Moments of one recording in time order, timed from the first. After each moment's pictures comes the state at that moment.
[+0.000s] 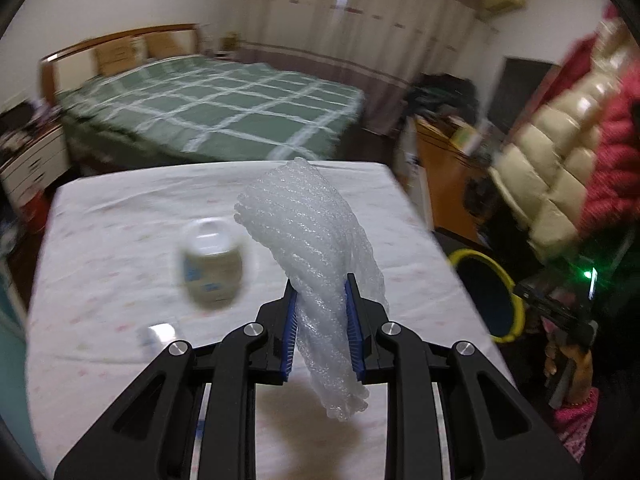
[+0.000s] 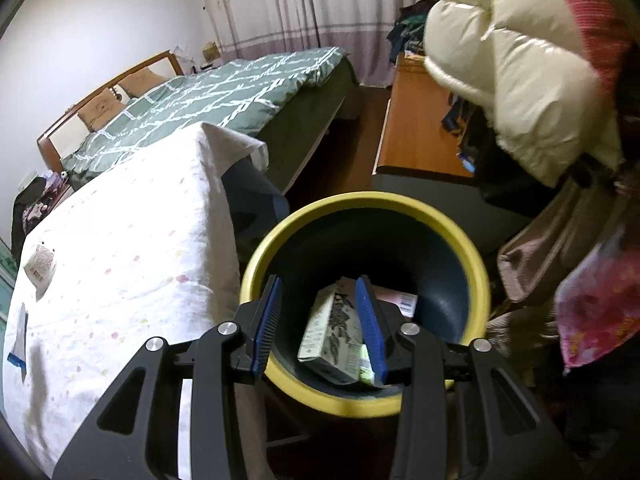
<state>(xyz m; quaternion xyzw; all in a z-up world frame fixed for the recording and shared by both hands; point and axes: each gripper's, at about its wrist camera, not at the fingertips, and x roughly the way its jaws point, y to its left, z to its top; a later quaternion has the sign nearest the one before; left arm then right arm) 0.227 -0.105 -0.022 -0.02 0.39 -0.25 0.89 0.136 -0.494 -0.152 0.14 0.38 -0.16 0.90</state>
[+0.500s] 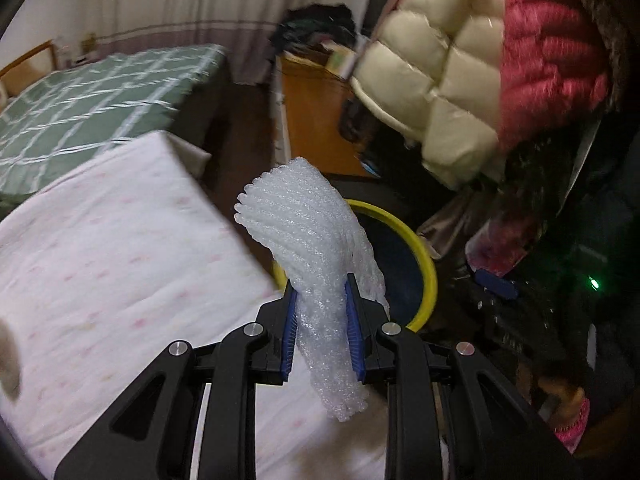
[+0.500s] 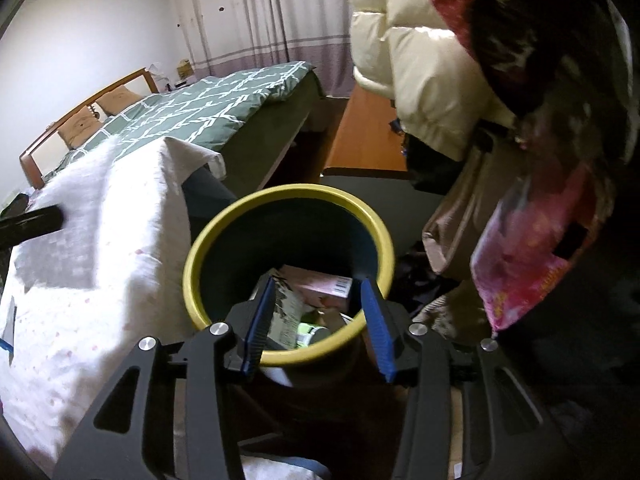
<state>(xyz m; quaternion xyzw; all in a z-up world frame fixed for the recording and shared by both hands) 0.211 -0.375 -0.064 0.08 0.43 -0.43 0.79 0.061 -0.530 -0.157 0.15 0.36 -0.21 0.90</state>
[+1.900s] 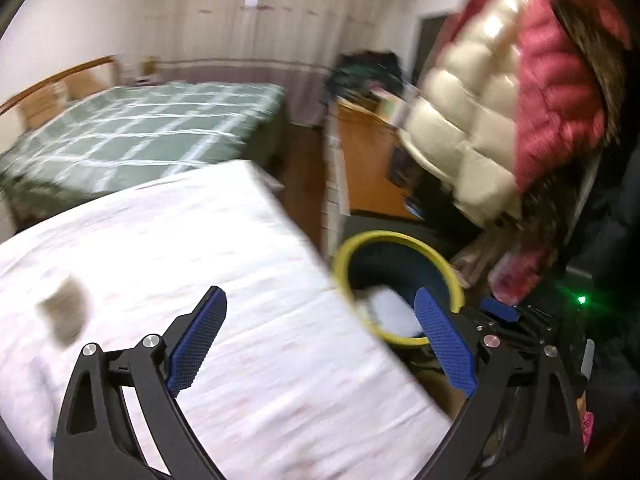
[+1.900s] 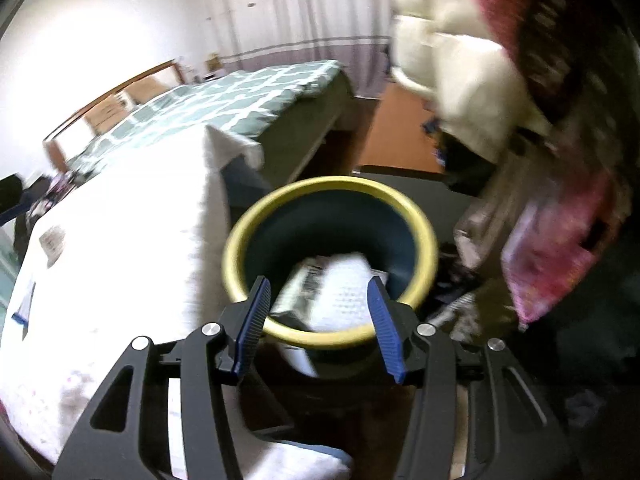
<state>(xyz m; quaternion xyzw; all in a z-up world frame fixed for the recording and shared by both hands) 0.165 -0.259 -0.019 0.03 0.35 -0.32 0.88 0.083 -0.472 -0.146 0.12 0.36 -0.13 0.91</state>
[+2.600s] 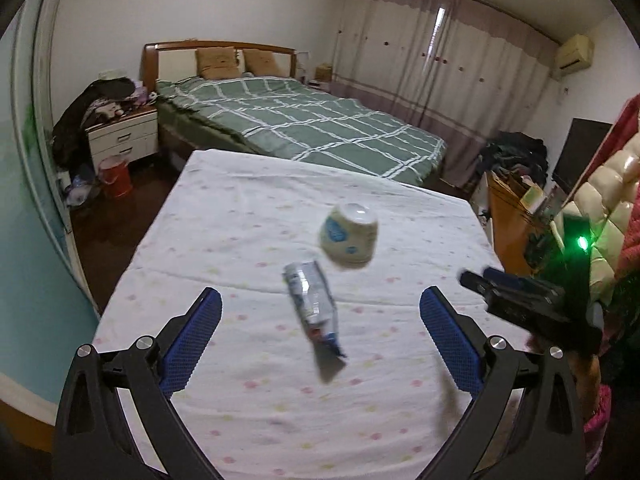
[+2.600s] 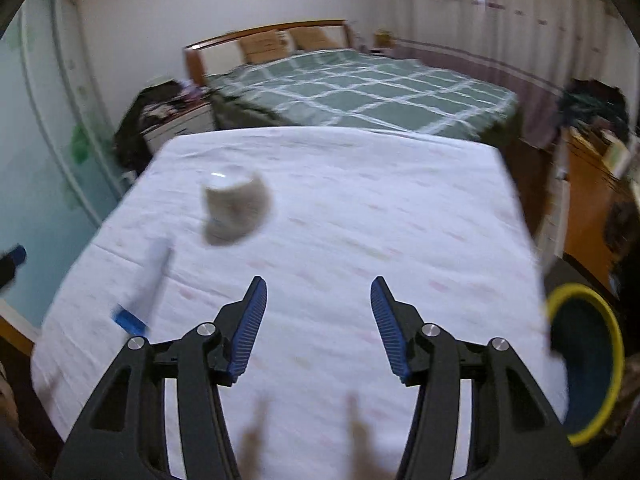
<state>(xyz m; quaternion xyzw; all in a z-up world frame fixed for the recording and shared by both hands) 0.126 0.042 -0.037 -0.09 0.34 -0.07 0.93 0.241 -0.196 -0.117 0.01 0.39 0.12 0.91</state>
